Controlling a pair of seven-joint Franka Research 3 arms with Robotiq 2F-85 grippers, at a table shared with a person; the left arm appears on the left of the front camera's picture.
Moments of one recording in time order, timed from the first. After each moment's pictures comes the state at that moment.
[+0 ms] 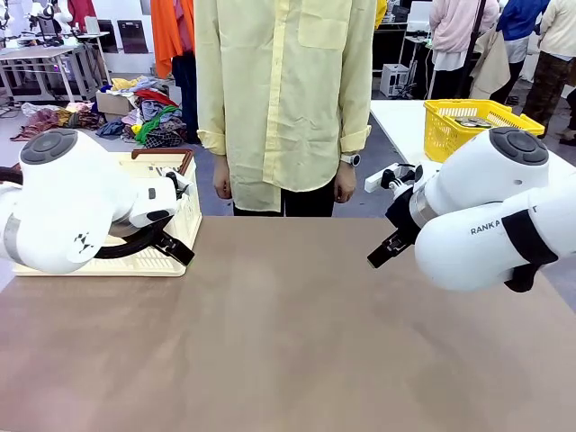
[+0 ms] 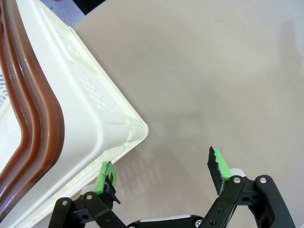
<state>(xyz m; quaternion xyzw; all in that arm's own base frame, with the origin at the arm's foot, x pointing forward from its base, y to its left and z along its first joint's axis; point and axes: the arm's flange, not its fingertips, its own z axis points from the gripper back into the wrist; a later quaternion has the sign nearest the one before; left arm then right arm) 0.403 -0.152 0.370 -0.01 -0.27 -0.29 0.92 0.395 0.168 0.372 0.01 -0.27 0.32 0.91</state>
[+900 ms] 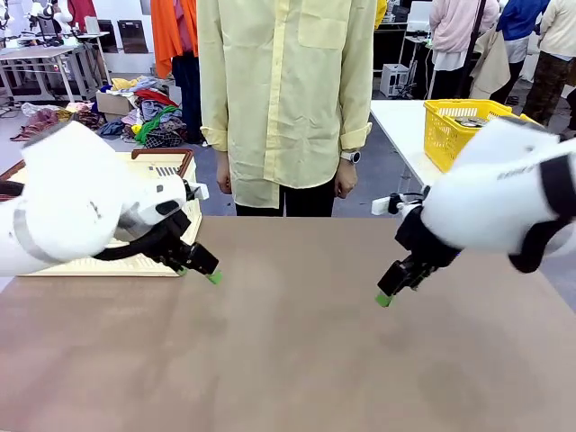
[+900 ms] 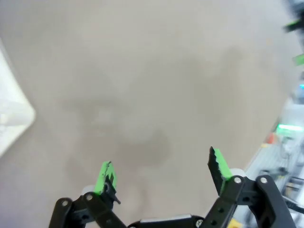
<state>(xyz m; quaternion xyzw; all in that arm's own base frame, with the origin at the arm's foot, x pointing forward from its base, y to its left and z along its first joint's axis) 0.368 -0.186 0.389 -0.24 -0.14 -0.24 0.93 0.352 0.145 0.380 0.18 -0.05 0.28 0.94</state>
